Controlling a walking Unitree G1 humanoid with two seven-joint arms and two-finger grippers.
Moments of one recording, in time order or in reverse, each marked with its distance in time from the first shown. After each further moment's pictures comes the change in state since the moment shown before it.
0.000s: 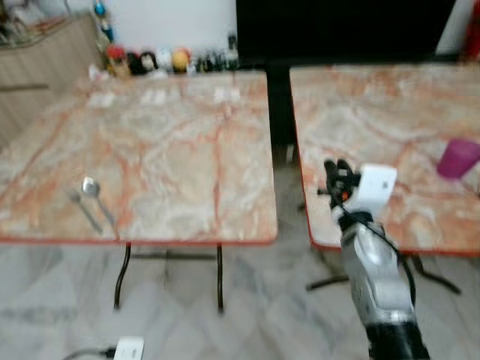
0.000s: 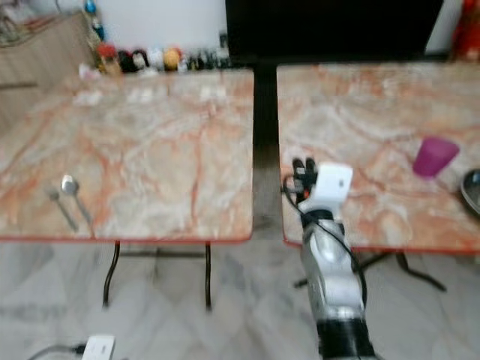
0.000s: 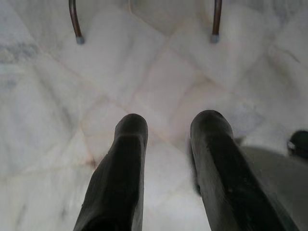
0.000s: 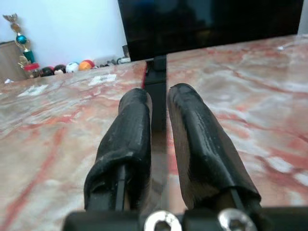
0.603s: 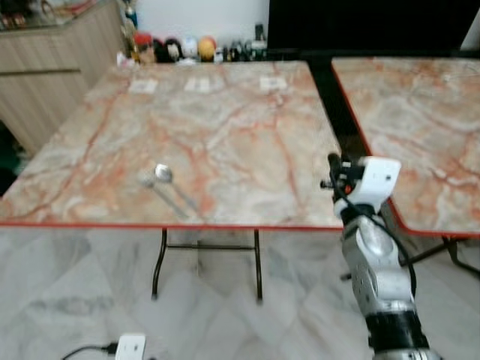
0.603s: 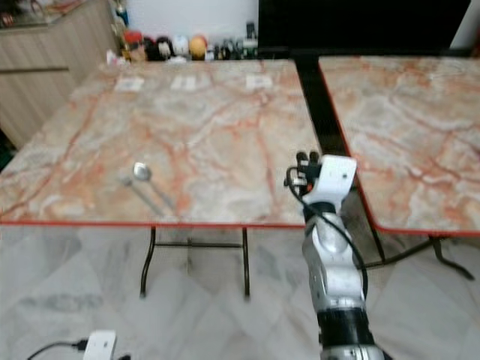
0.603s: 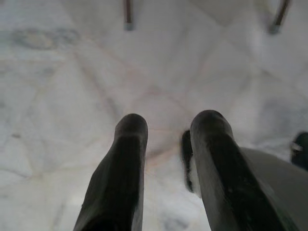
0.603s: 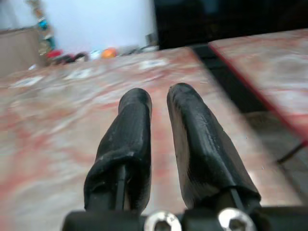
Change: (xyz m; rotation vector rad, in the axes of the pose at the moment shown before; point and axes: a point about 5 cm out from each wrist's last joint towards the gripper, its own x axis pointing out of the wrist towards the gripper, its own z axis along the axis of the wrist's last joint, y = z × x) left arm 0.000 0.004 0.001 -0.018 -0.008 0.020; right arm 0.009 0.010 0.000 0.030 0.010 0.012
